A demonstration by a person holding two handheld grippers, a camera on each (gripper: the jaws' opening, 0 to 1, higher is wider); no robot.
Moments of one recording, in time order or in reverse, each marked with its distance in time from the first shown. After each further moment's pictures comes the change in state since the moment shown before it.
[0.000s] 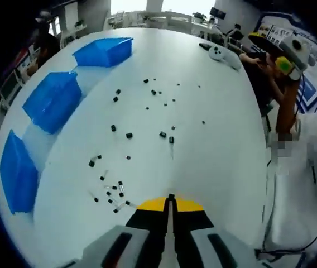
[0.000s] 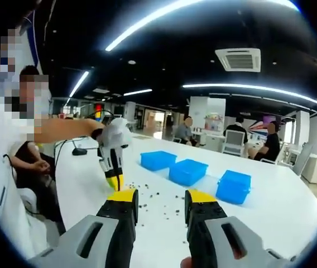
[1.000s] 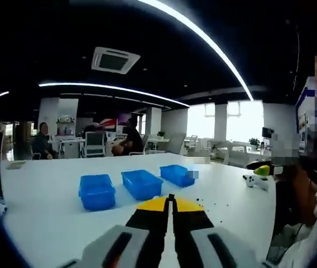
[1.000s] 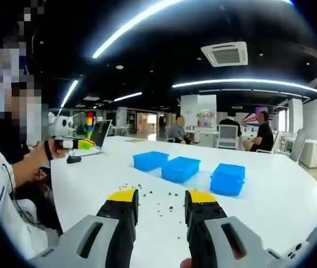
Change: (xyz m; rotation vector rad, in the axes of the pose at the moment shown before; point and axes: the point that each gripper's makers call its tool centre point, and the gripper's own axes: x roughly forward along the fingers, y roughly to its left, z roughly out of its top) left arm -0.149 -0.011 -0.011 -0.227 -1.071 0.490; right arm -0.007 -0.027 -0.012 0.095 -0.003 -0.058
